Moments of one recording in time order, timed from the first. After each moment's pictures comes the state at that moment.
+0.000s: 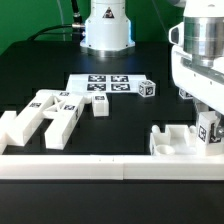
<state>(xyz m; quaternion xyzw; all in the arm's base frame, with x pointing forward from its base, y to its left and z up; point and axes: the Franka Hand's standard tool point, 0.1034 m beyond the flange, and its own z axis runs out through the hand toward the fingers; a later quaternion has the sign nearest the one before) 0.684 0.111 0.066 -0.75 0.65 -0.02 0.07</state>
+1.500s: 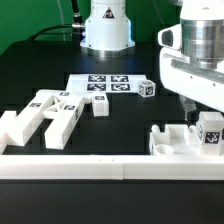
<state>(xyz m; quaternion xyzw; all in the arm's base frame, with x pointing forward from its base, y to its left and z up) 0.682 0.109 0.065 -0.88 0.48 -0.01 0.06</state>
